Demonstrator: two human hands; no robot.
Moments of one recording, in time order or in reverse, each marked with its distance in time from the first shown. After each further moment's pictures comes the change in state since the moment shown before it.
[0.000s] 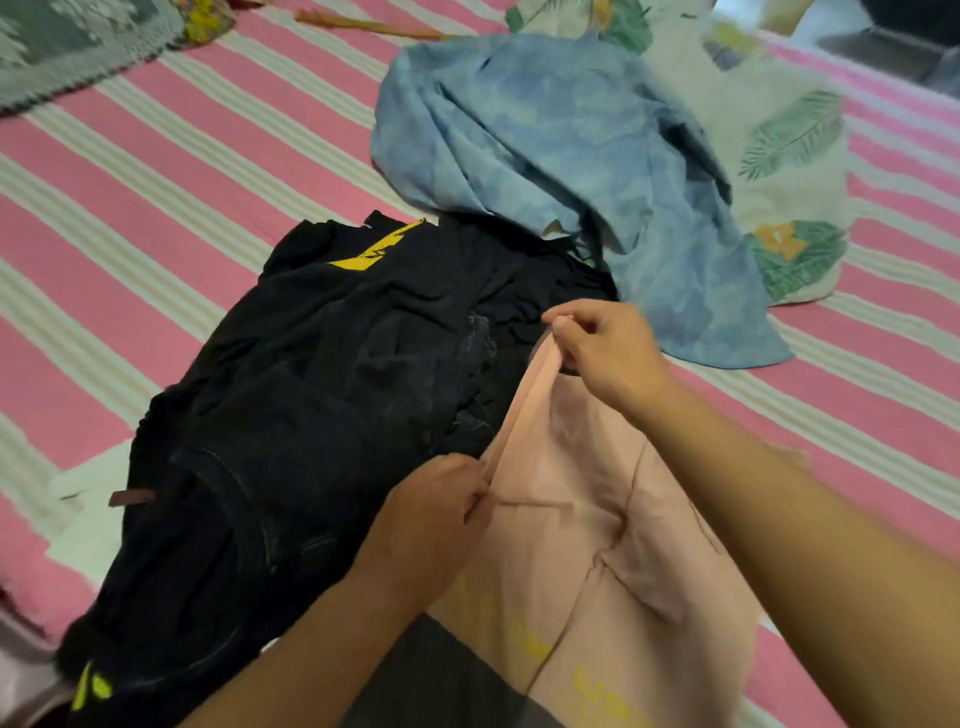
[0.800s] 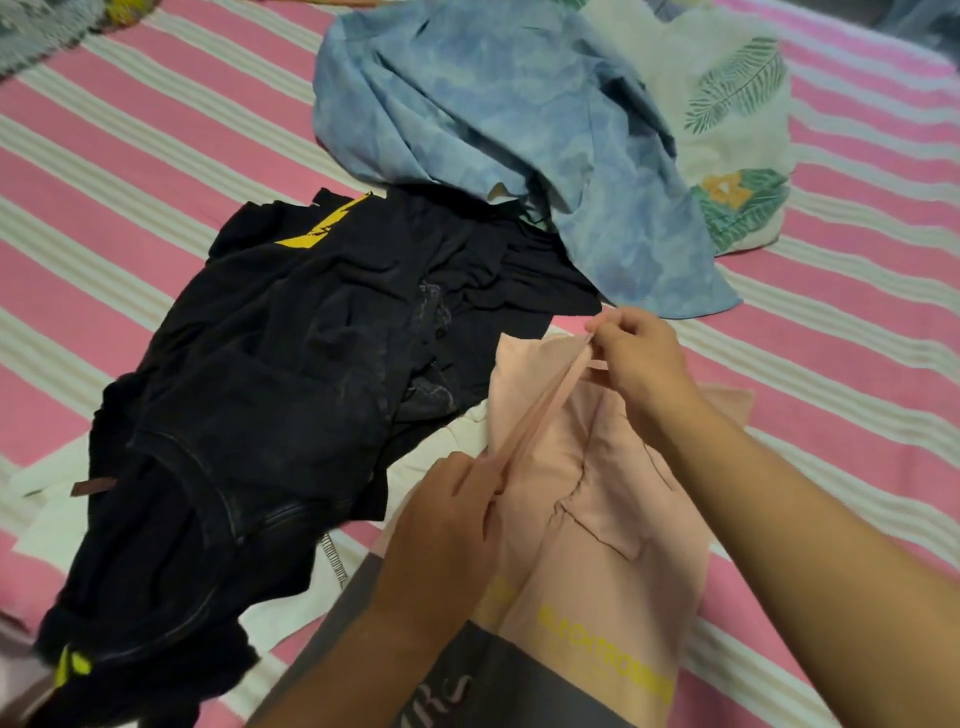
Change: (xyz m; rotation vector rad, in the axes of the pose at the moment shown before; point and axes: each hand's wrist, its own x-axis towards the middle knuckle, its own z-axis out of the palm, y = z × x) left_hand -0.040 0.058 0.035 -0.005 0.144 0.115; right_hand -0.063 0.035 -0.050 0.404 0.203 0.357
